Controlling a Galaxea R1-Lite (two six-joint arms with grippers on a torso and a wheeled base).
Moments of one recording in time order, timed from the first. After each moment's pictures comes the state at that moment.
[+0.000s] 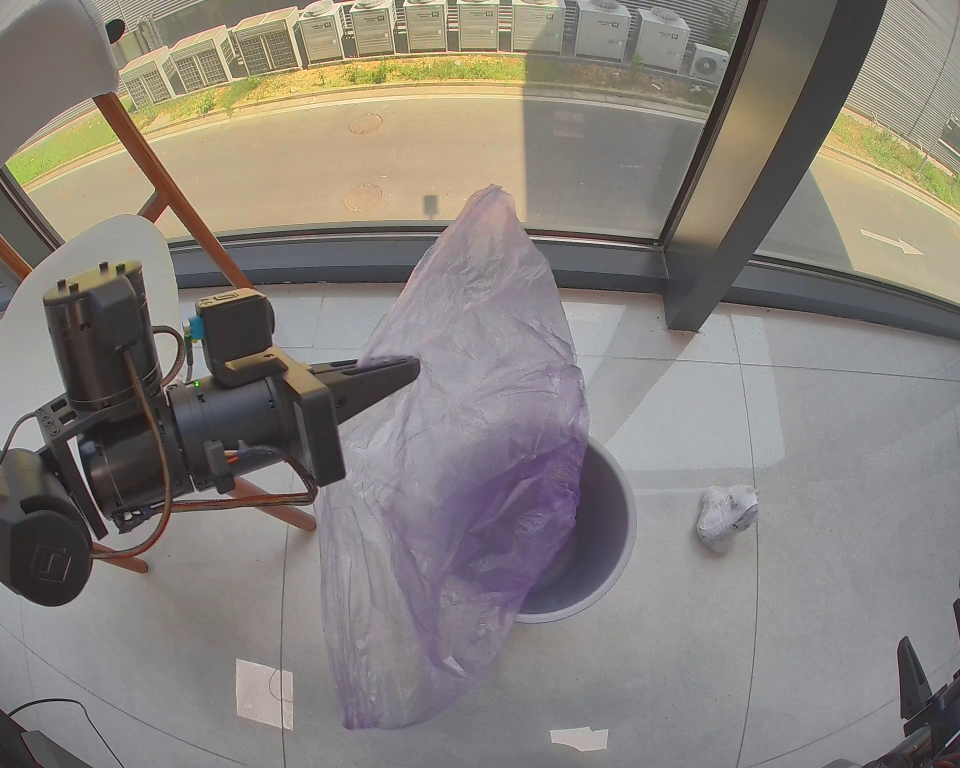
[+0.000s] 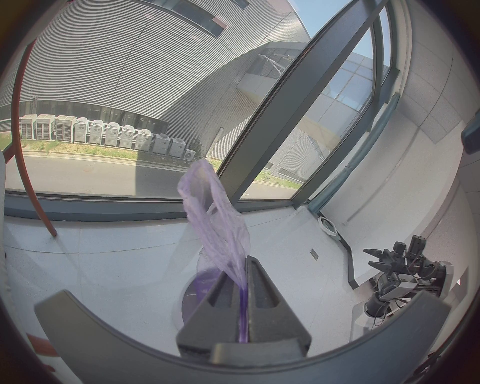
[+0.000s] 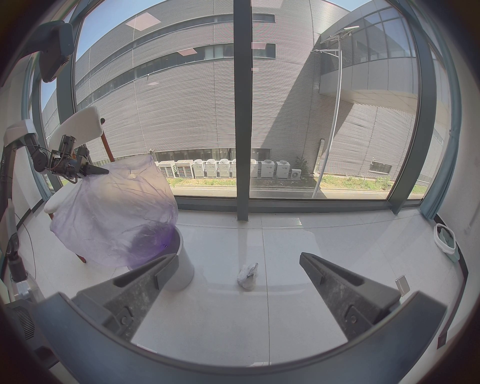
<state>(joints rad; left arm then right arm) -0.49 1.54 -0.79 -0.69 -0.41 -0.09 0.00 0.02 -0.02 -0.01 0.00 0.01</state>
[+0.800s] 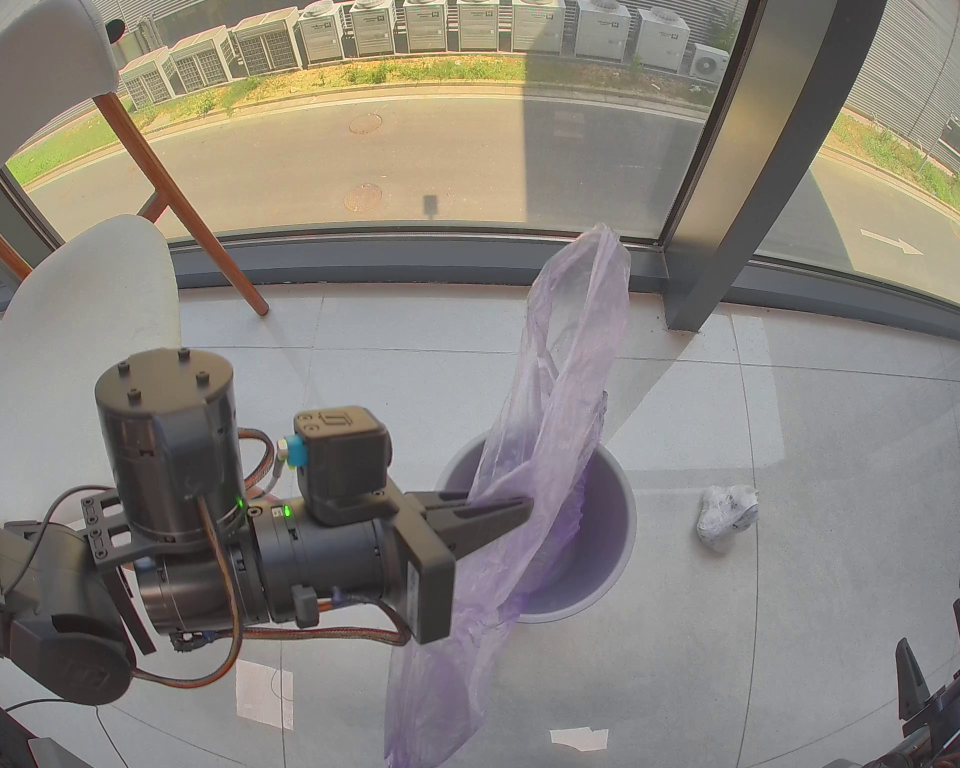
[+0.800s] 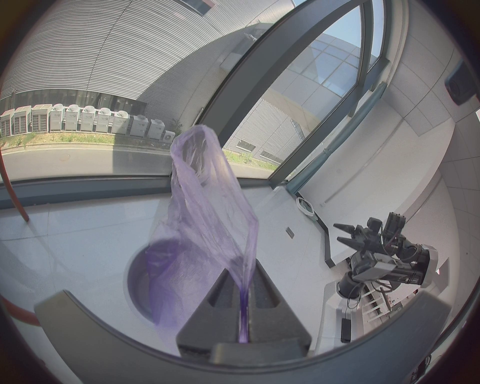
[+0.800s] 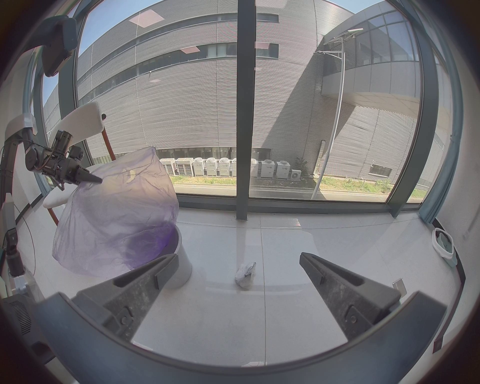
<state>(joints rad) -0.77 1.56 -0.69 -0.68 -0.28 -0.08 0.00 0.02 -0.02 0.00 -0.01 -0.02</state>
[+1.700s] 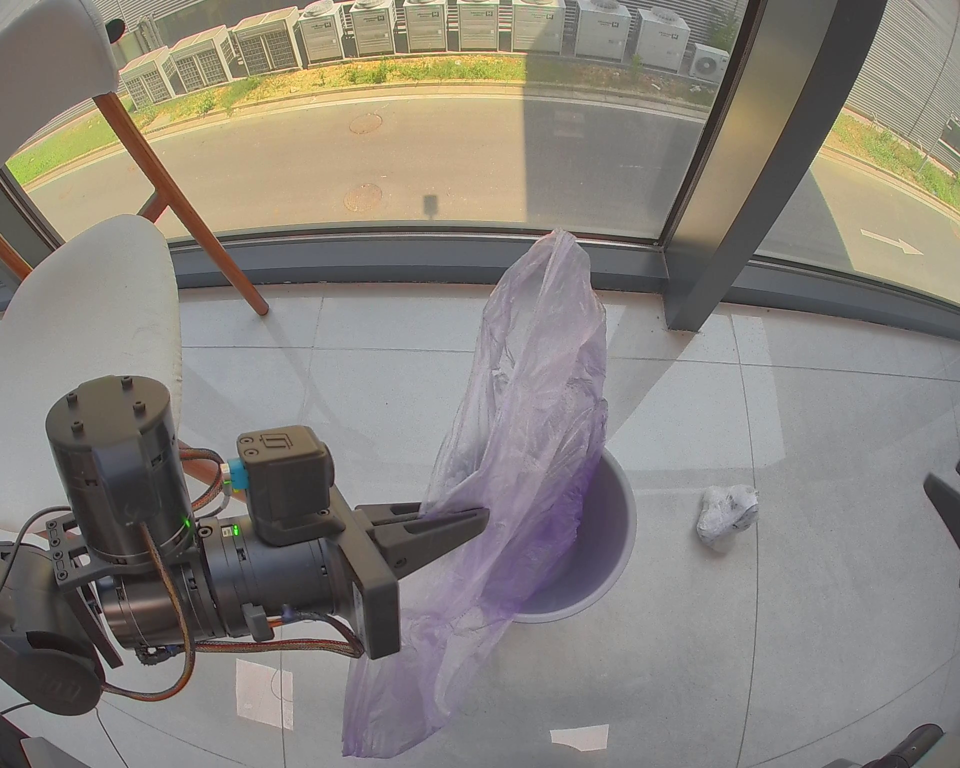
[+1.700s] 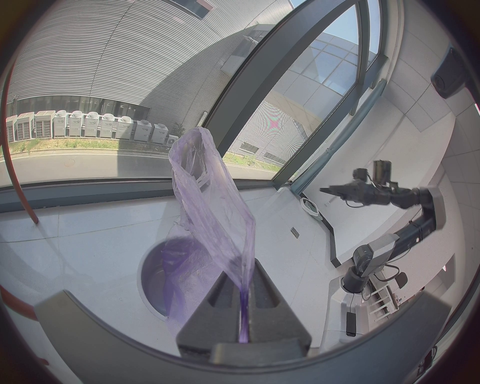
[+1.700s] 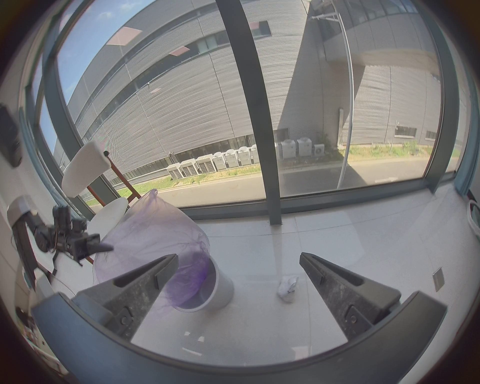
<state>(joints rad) -0.74 1.49 -0.58 -0.73 -0.28 -0.05 0.06 0.63 -0.41 -0.14 0.15 0.16</state>
